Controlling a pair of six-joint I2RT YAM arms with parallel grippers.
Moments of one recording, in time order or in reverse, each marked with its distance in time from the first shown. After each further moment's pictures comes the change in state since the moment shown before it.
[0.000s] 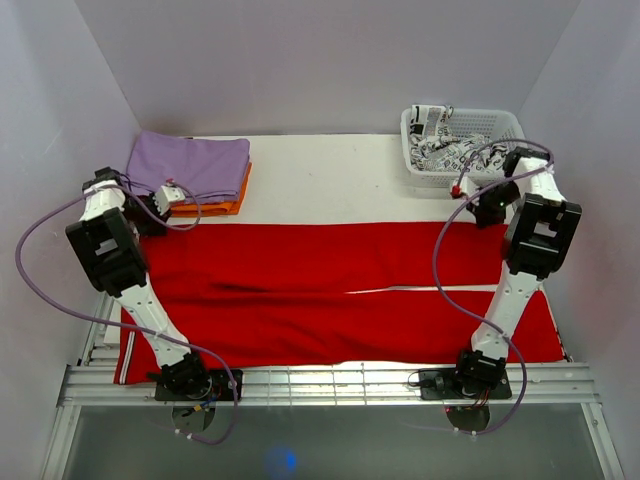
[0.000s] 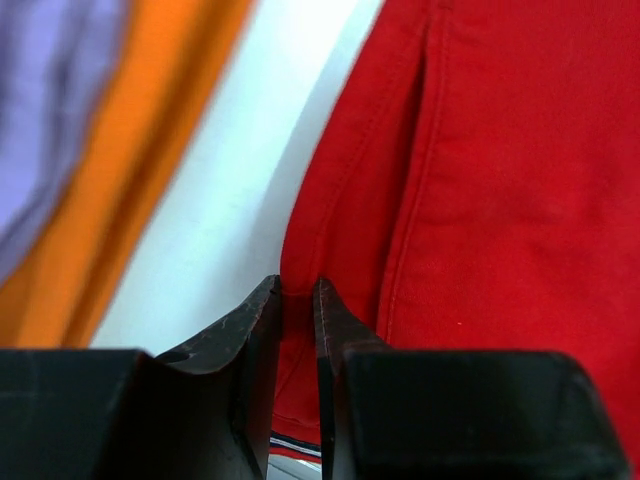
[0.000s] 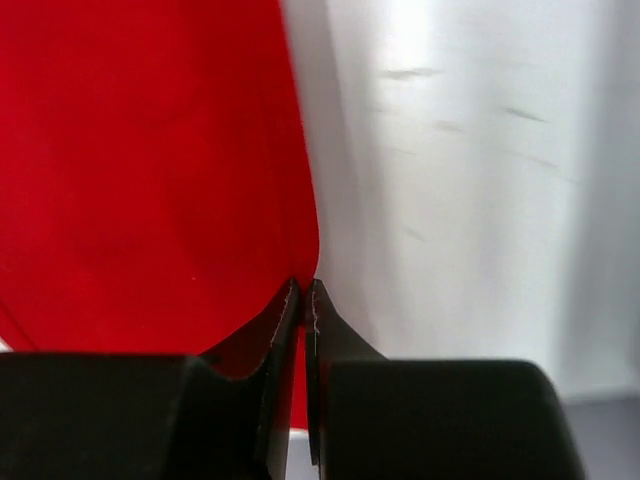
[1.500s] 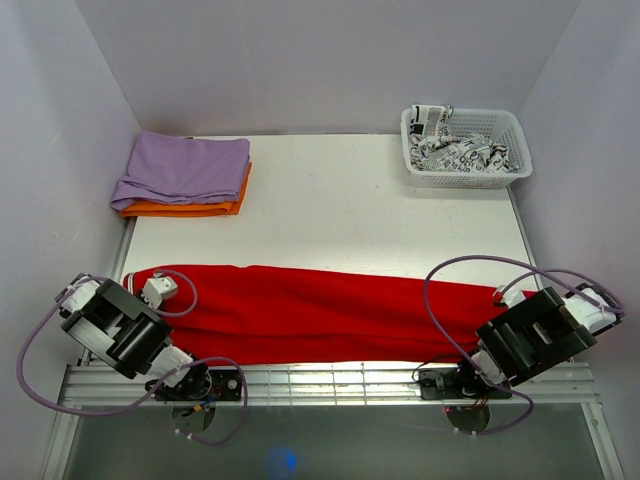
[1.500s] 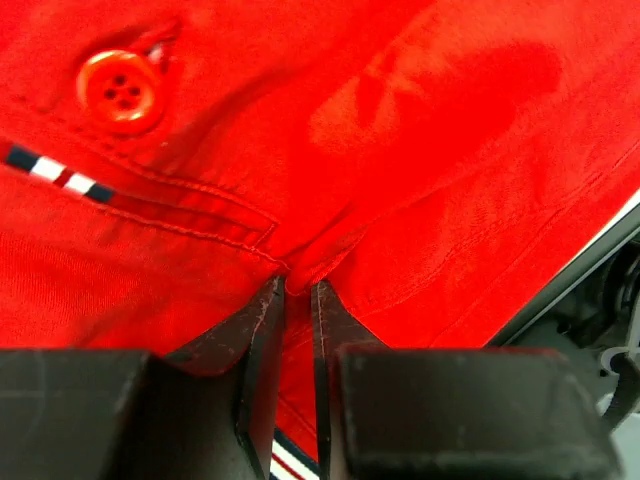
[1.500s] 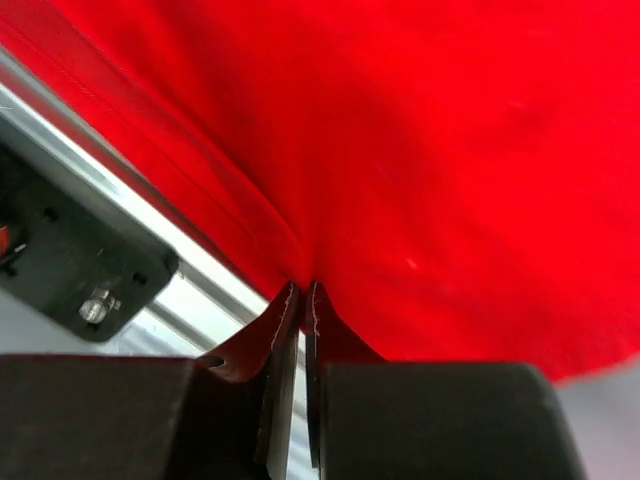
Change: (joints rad) left arm 0.505 -0.678 -0.916 -0.109 -0.060 0.296; right arm -0.825 -0.891 -1.062 0.039 0.064 -0.296
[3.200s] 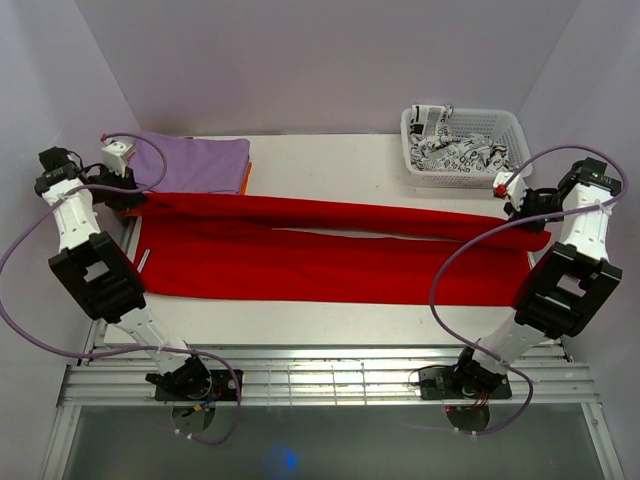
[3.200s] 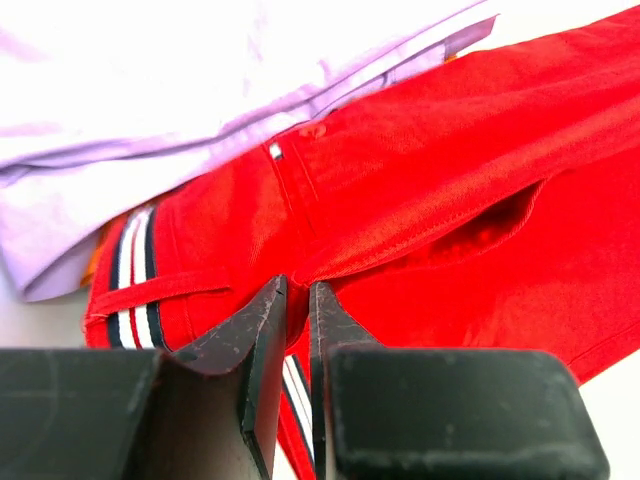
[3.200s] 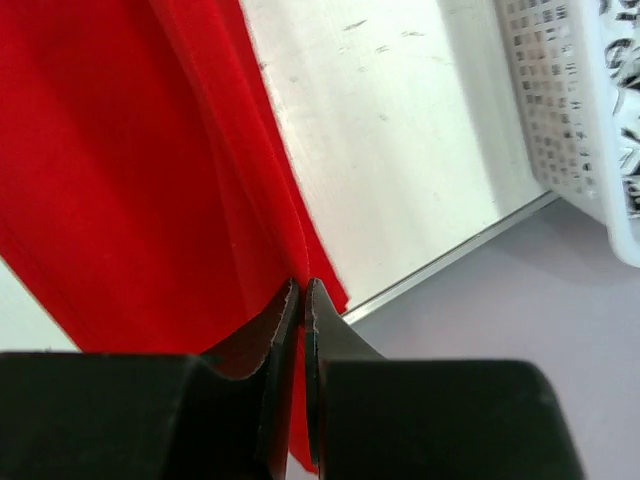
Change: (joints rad) left arm -0.384 0.456 0.997 0.172 0.323 -0.989; right arm 0.591 0.400 0.792 0.019 -0.318 0.327
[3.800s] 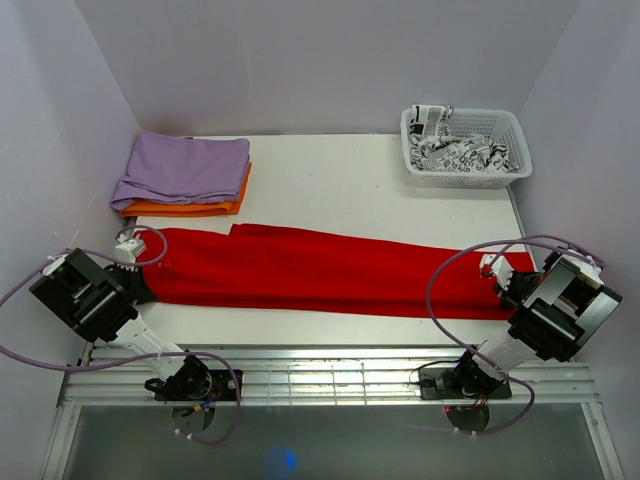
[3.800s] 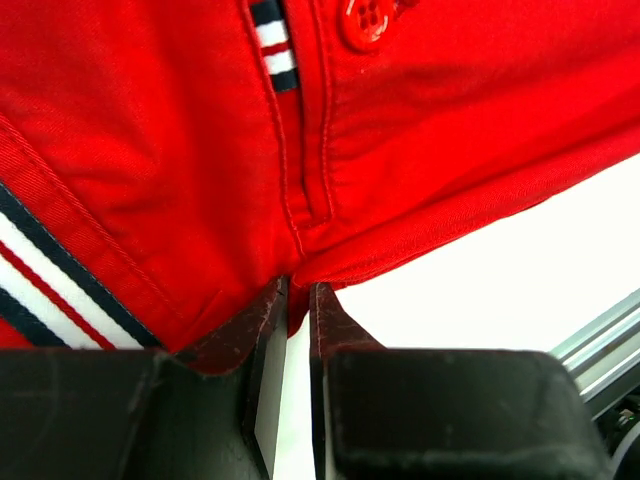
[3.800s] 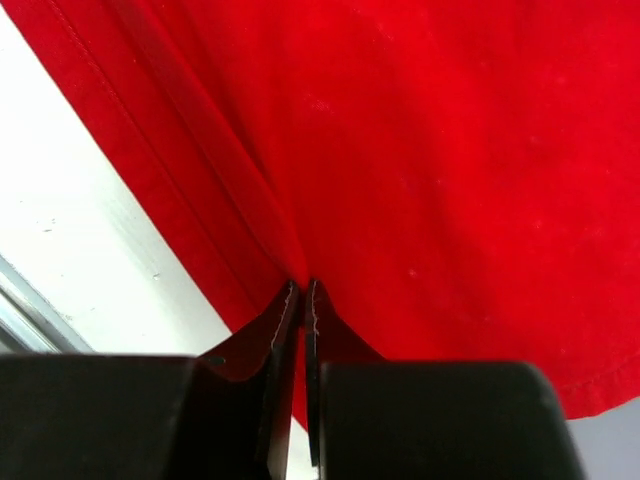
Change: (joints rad) left arm 0.313 -0.095 -0.682 -0.040 -0.120 0.451; right arm -0.245 -0.151 -0.683 0.188 0.180 -0.265
